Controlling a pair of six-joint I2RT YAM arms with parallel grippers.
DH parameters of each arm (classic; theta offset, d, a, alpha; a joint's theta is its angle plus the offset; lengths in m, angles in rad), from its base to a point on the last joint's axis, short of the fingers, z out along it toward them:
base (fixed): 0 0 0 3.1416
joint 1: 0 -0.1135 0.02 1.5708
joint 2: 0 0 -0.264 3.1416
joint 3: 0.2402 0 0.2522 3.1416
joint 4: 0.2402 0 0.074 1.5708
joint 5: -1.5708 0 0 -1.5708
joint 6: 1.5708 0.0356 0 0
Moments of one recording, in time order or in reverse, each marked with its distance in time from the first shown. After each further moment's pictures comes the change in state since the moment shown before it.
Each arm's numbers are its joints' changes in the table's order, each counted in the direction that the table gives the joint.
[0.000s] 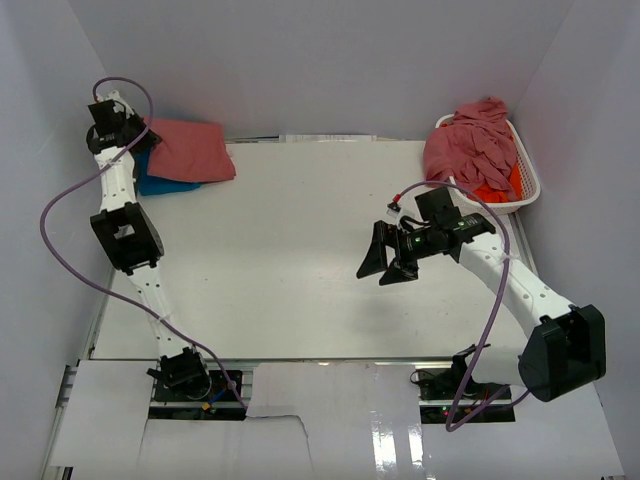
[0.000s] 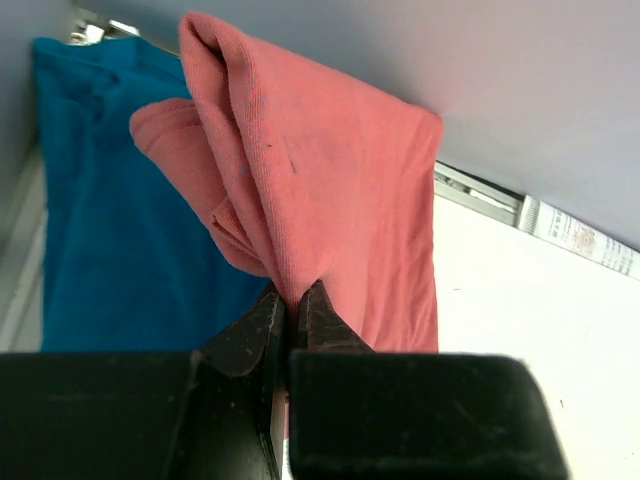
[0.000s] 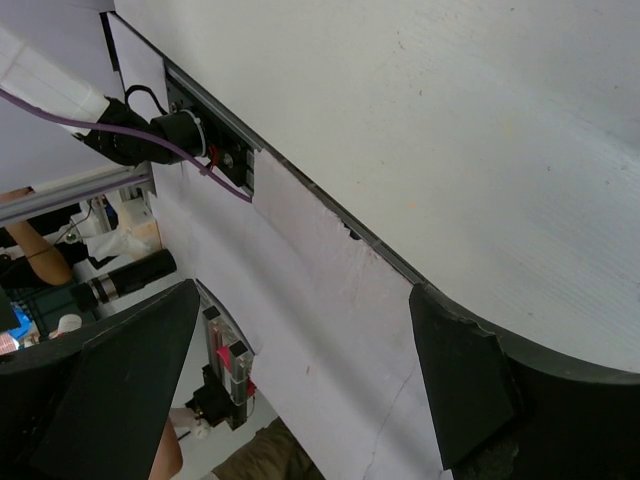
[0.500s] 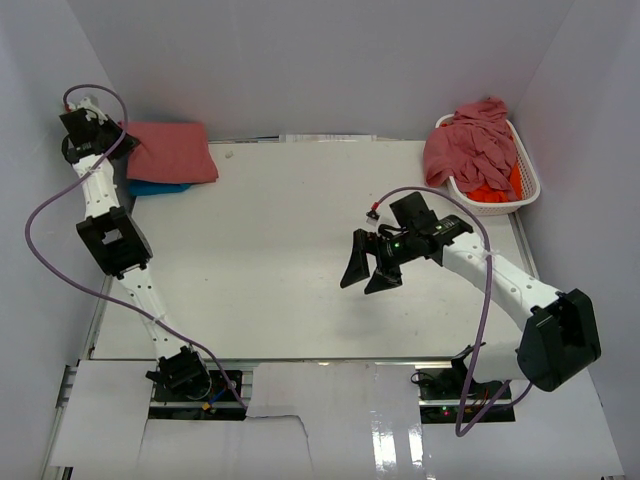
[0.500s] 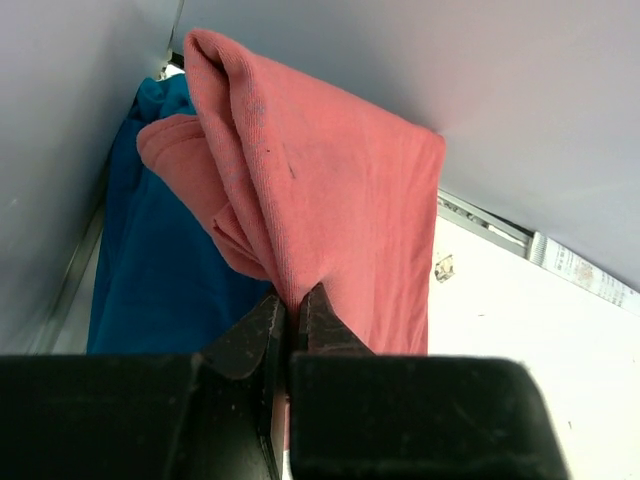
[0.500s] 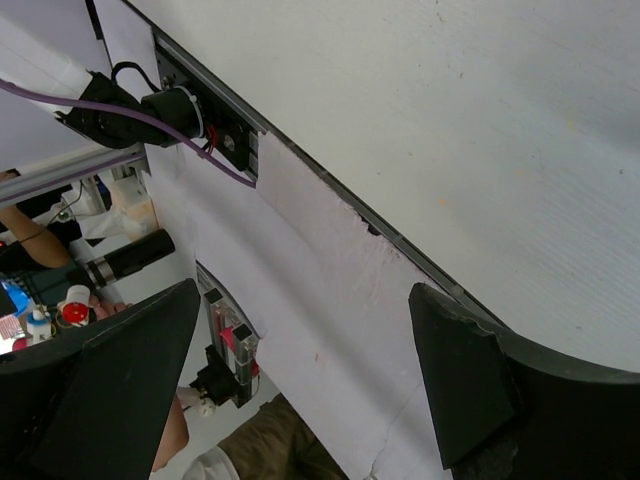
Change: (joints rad) left arm -0.122 0.037 0.031 -0.045 -0.089 -0.022; right arm -0.154 0.065 0.005 -0.062 -0.048 0.109
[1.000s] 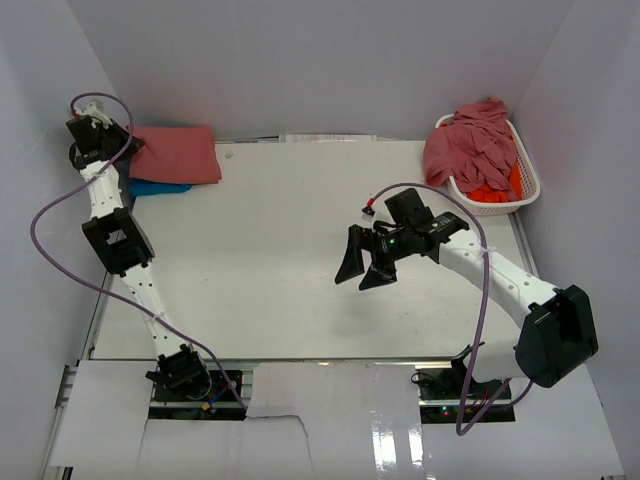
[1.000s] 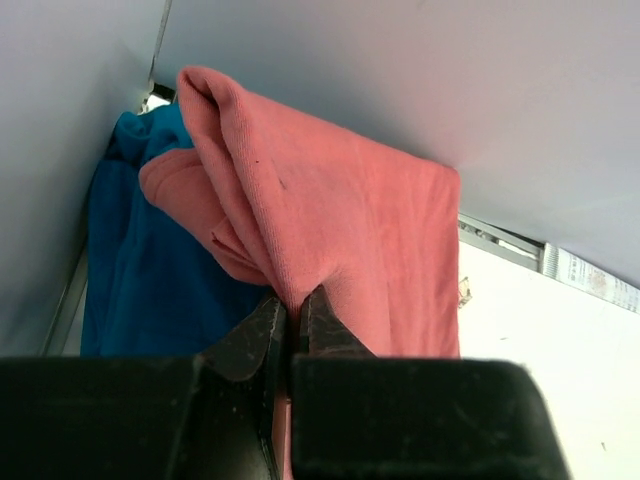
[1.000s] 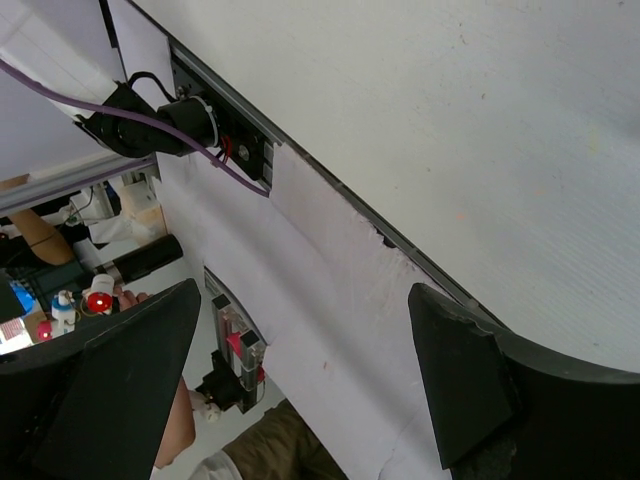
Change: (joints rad) left arm -0.004 0.115 0.062 -0.104 -0.062 -0.007; right arm -0.034 0.023 0.037 -0.024 -0.008 0.042
